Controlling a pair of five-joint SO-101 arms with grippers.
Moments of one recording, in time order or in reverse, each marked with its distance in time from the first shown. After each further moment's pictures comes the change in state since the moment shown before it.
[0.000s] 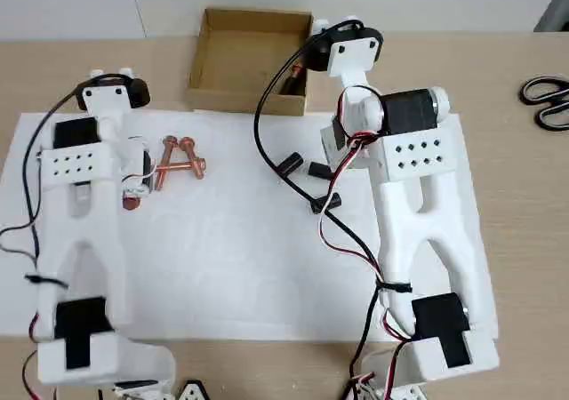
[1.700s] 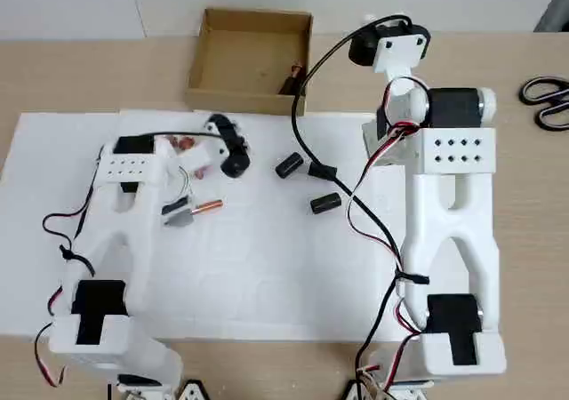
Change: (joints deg) left arm 9.5 7.8 10.1 -17.8 -54.6; right arm 9.8 0.0 0.0 0.0 5.7
